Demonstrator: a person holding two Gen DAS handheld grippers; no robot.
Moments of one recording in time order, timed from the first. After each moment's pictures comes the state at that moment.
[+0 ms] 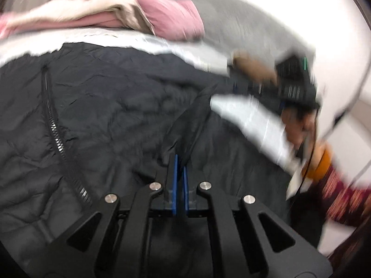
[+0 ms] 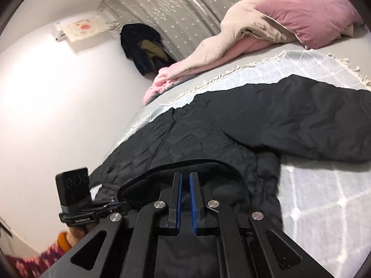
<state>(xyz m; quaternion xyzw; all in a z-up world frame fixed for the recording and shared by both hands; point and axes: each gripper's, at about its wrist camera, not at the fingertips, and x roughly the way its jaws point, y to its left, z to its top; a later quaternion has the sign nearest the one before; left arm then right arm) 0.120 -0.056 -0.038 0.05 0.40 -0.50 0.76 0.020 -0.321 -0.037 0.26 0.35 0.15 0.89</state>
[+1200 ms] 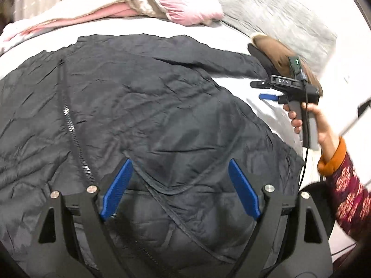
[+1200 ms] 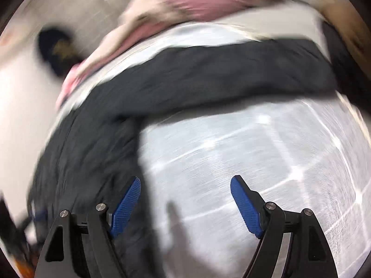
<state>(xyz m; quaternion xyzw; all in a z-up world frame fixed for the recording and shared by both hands) 0.097 -0.066 -0.024 0.06 0.44 -0.42 0.79 -0.020 -0.449 -0.106 0.34 0.42 -0.14 0.83</state>
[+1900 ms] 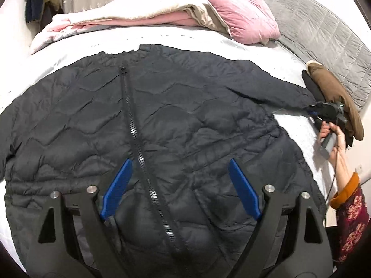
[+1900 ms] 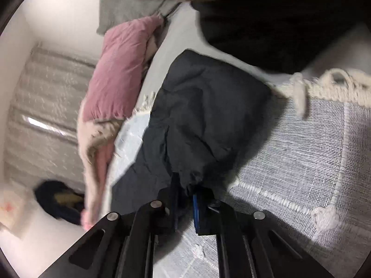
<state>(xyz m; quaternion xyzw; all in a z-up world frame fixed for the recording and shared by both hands) 0.154 -0.050 -0.012 0.05 0.44 -0.26 0.86 -0.012 -0.571 -0.148 0.59 0.15 -0.25 0.75</state>
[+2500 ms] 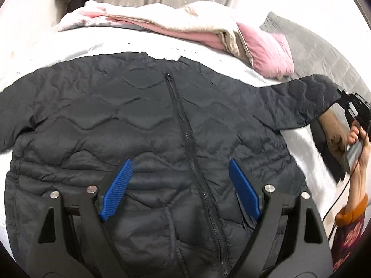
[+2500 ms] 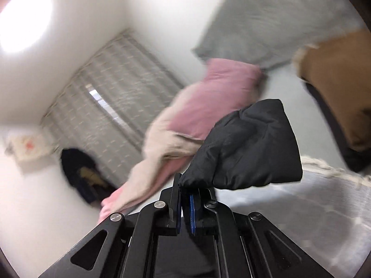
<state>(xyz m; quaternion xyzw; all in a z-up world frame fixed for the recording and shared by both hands) 0.174 0.038 -0.015 -0.07 0.42 -0.24 0.87 0.056 -0.413 0.063 0.35 0.06 -0.14 0.92</state>
